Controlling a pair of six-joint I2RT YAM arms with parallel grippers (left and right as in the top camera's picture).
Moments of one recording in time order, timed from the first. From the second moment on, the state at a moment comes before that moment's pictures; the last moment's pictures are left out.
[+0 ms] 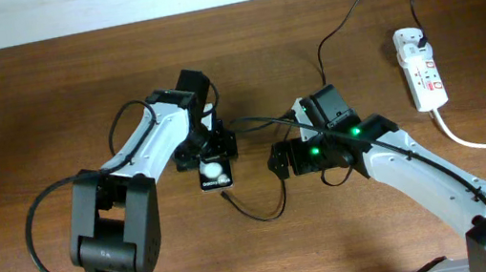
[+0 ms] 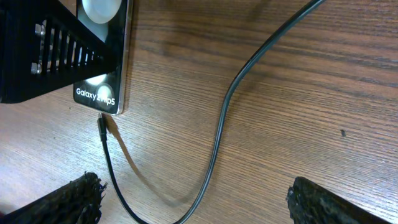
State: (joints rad) left arm -0.35 2.05 1.47 -0.97 0.20 -0.32; right arm 0.40 1.53 0.94 -0.55 -0.31 0.37
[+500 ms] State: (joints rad) left arm -0.30 2.05 1.47 -1.01 0.45 -0.21; right arm 0.40 1.53 0.94 -0.54 -0.36 0.37
